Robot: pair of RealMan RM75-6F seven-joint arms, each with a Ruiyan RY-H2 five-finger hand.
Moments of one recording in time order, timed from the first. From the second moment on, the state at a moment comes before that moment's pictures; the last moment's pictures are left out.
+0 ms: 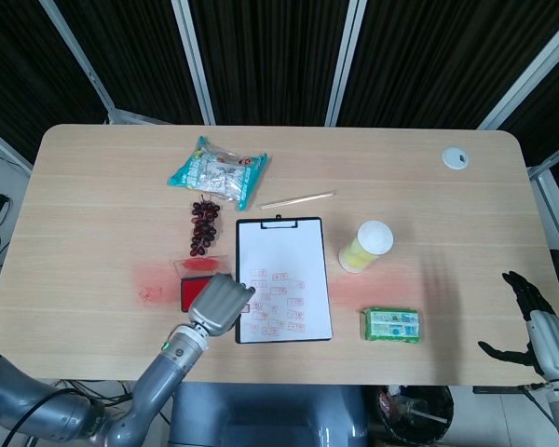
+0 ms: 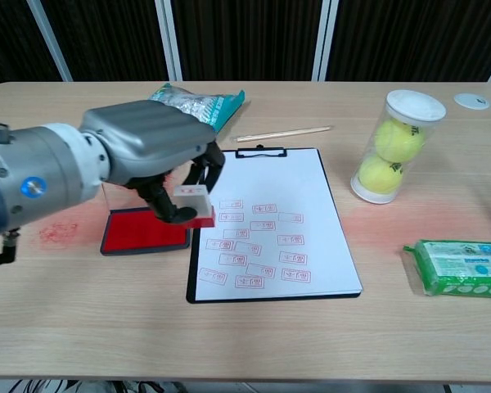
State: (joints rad) left arm -0.93 -1.57 -0.01 -1.97 0.81 1.27 1.02; right arm 0.08 -1.00 0.05 -1.71 -1.42 1.34 0.33
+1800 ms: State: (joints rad) left arm -0.67 -1.39 0.11 -1.45 1.23 0.95 0.37; right arm 0.08 -1.02 0.06 -1.70 -1.41 1.35 0.27
